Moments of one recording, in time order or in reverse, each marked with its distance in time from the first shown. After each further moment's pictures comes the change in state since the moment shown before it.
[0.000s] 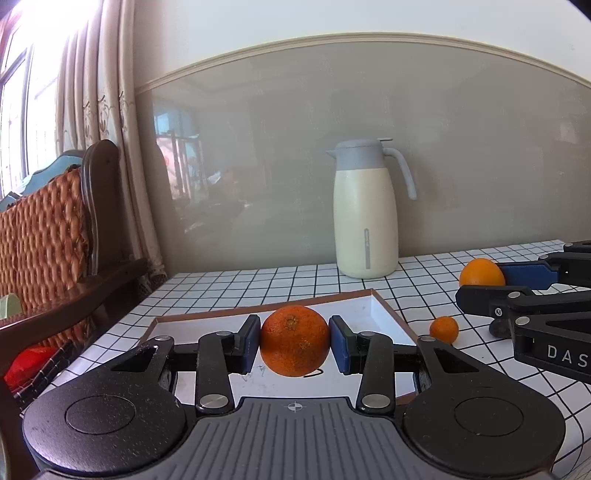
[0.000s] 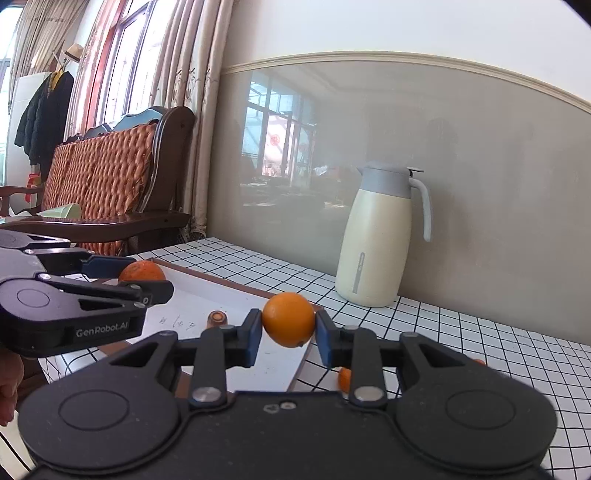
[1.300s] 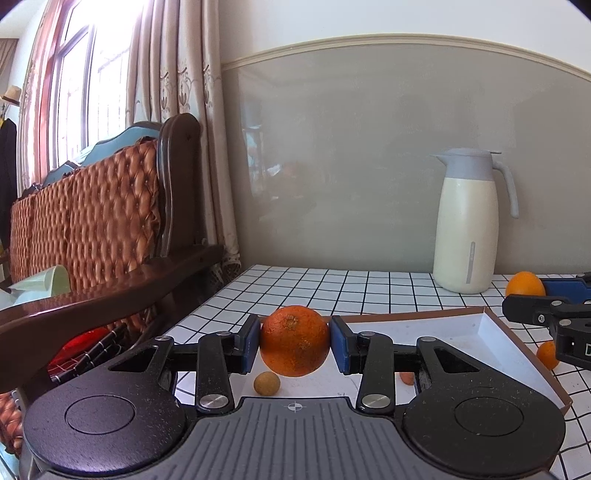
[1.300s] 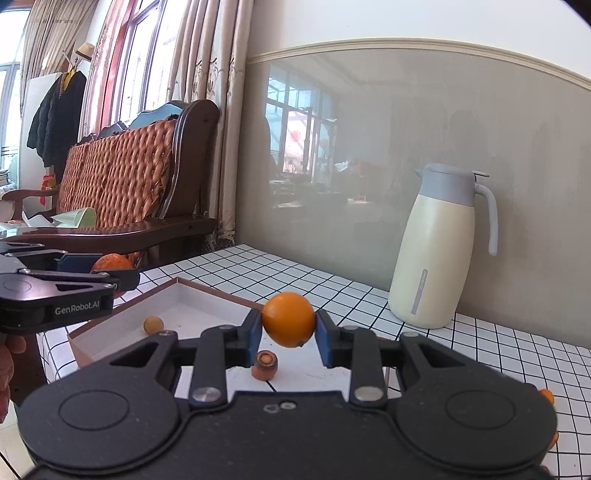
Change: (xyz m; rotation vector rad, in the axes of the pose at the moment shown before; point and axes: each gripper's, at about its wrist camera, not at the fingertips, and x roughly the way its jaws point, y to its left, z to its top) left arm 0.042 0.094 -0.005 -0.114 0.013 0.170; right arm 0.073 0.045 0.031 0.008 0.016 0.063
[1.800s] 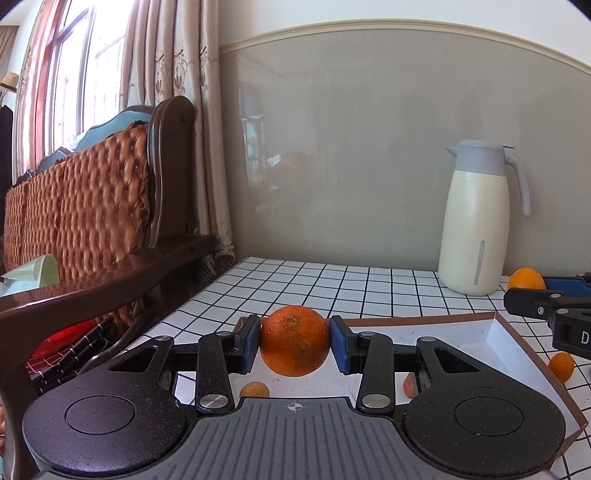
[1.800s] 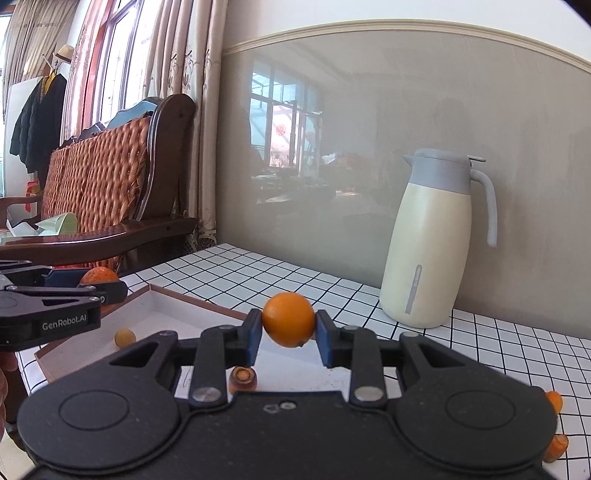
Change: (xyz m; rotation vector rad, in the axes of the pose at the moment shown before) left arm 0.038 -0.002 0.002 -0.023 0.035 -0.011; right arm 0.034 -0.015 0.004 0.045 0.019 -0.033
